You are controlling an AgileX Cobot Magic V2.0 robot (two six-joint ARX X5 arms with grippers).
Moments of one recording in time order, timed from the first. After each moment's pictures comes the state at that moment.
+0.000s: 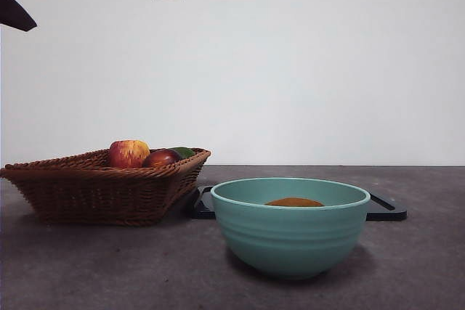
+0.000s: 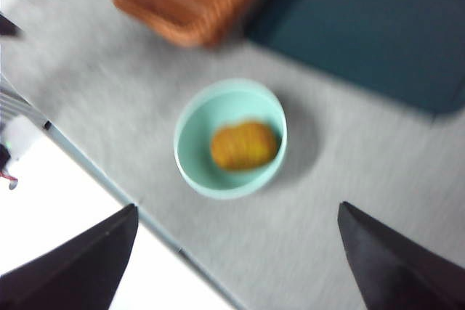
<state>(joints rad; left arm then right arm) -0.46 0.80 0.85 -0.82 0.51 -0.11 0.24 0.81 0.98 -1.07 -0.55 -0.02</state>
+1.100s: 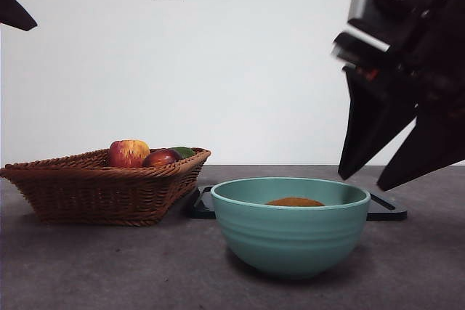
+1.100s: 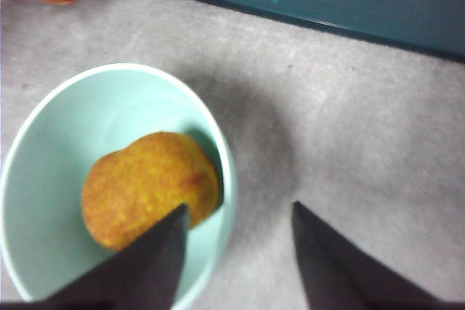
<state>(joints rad) -0.46 0.80 0.85 -0.82 0.52 -0.11 0.62 1.16 0.62 -0.35 -0.12 0.40</state>
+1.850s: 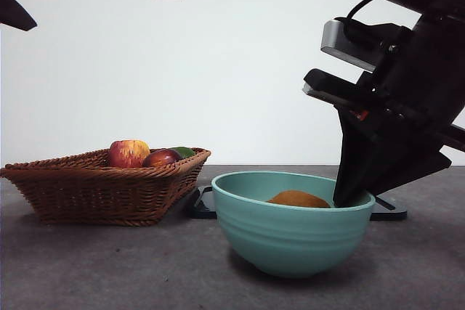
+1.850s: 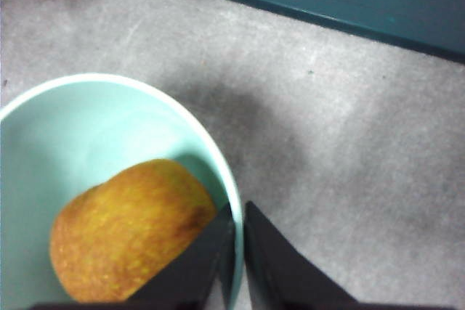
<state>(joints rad) -0.46 0.80 0.85 -0.82 0.52 -0.11 0.66 1.27 0.62 -0.26 -0.10 0.40</state>
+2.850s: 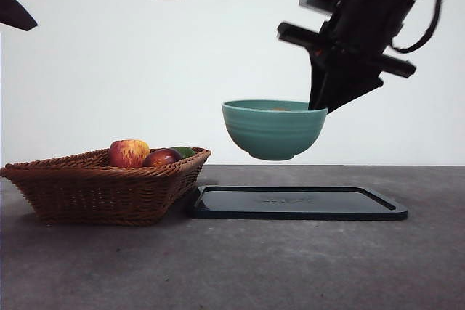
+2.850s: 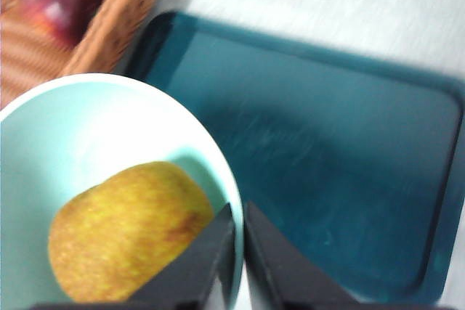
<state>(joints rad) -0.46 0.80 0.85 -0.82 0.52 -0.10 0.47 1.52 1.11 -0.41 -0.08 0.26</state>
